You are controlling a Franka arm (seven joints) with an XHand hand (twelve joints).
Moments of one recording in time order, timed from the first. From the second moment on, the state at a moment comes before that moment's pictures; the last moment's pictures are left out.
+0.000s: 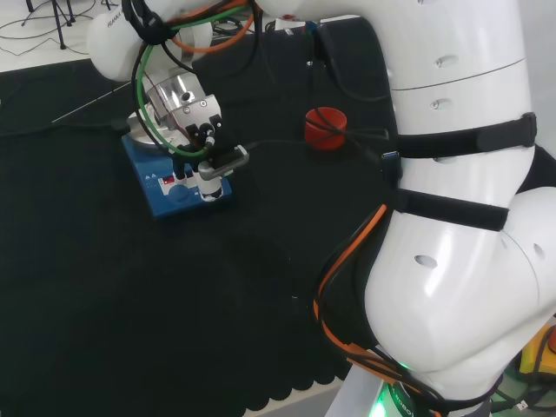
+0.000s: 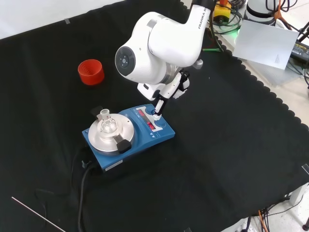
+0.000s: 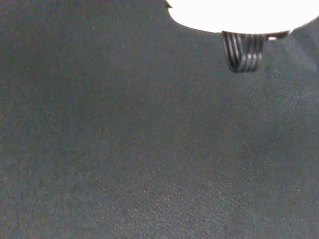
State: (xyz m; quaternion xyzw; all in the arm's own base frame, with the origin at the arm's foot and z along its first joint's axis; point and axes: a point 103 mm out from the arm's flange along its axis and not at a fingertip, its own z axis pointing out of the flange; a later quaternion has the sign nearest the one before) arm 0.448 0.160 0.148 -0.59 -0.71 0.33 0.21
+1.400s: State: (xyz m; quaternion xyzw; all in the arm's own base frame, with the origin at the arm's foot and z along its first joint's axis) arm 0.439 0.158 0.141 -0.58 -0.71 0.33 0.21
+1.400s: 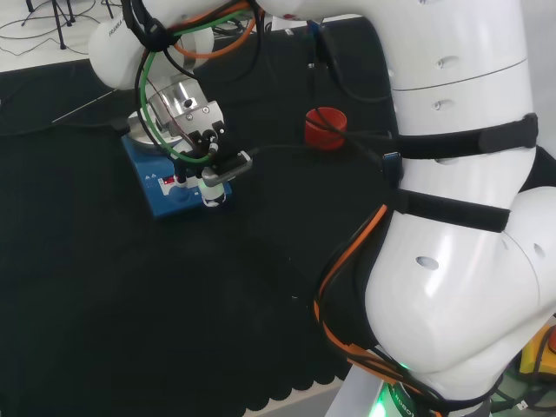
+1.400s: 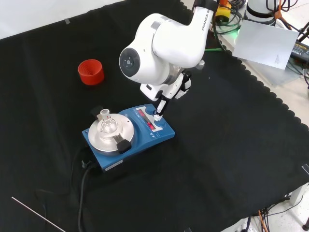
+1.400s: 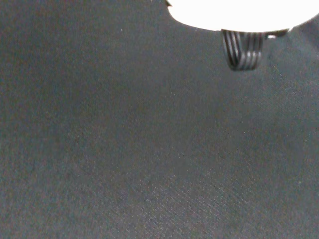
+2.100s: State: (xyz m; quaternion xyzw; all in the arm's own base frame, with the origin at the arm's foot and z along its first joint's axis) arm 0.435 0.155 0.140 -0.58 -0.72 0.33 0.21
